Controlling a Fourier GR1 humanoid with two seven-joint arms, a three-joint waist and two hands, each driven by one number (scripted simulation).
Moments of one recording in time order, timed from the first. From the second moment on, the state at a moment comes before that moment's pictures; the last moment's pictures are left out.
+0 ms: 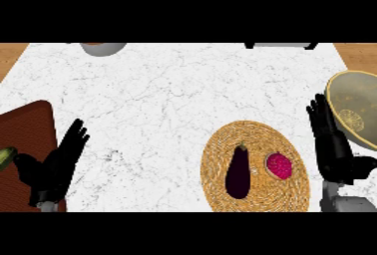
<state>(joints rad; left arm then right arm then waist) 0.07 0.35 -0.13 -1.53 0.28 0.19 0.09 -0.05 -0.22 0.02 -1.51 -0.10 -0.19 -0.13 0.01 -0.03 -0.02</state>
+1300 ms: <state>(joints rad) -0.14 0.24 -0.22 -1.55 0.14 0.25 0.05 0.05 0.00 0.54 -1.85 1.11 -0.63 0.74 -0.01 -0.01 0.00</state>
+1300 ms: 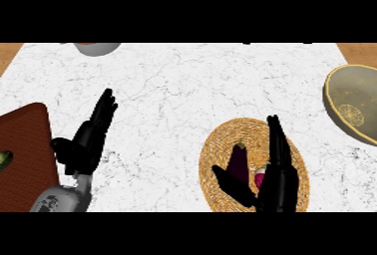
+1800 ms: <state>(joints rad) -0.16 0.24 -0.21 -1.54 0.13 0.23 0.07 -0.15 0.00 0.51 -1.94 1.08 -0.26 1.12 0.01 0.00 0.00</state>
